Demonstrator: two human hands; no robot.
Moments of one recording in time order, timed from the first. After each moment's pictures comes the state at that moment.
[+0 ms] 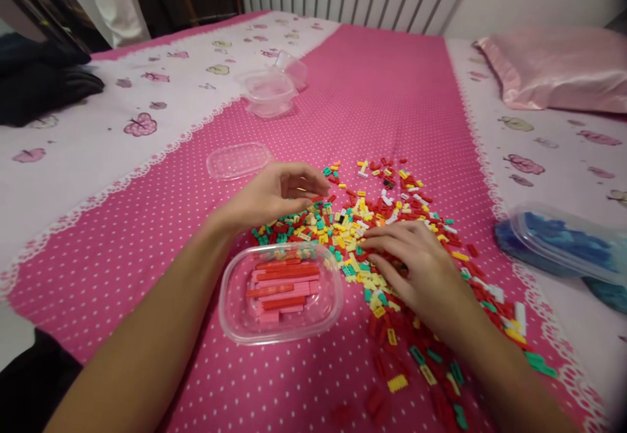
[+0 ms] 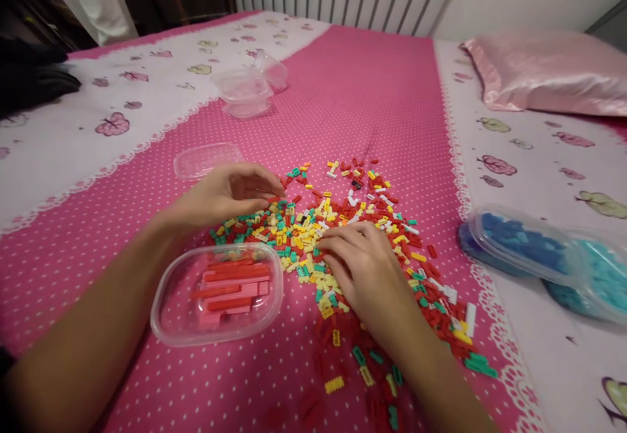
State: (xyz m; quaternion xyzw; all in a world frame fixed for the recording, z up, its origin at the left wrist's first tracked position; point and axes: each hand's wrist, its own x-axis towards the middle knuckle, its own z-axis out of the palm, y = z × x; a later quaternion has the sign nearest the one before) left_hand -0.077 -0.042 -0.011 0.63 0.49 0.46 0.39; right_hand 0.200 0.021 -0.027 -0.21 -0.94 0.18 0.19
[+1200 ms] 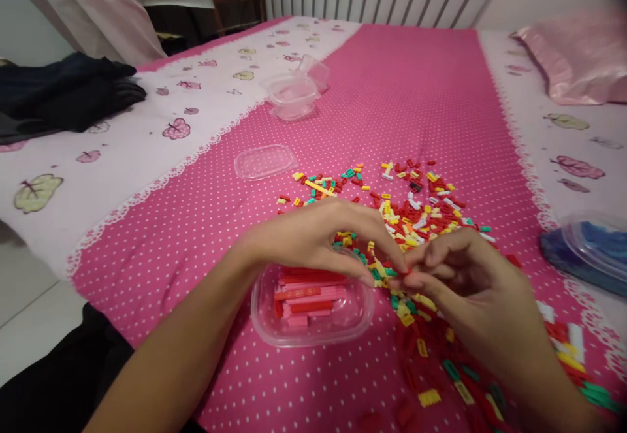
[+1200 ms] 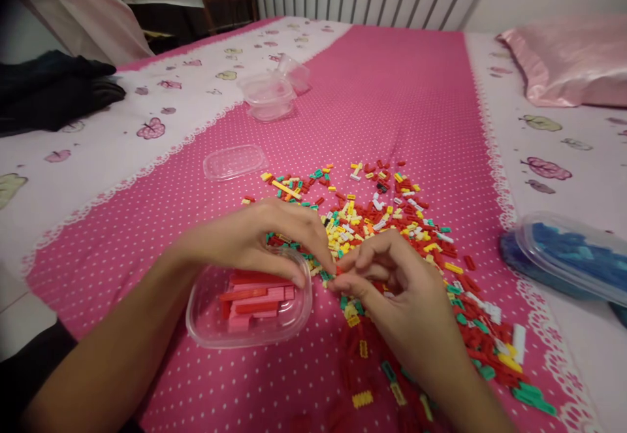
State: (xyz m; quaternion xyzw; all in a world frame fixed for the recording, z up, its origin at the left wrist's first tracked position) left_hand -0.035 -0.062 0.023 0.79 0.34 0.31 0.40; right_hand 0.195 -0.005 -0.019 -0.26 -0.71 0.56 0.34
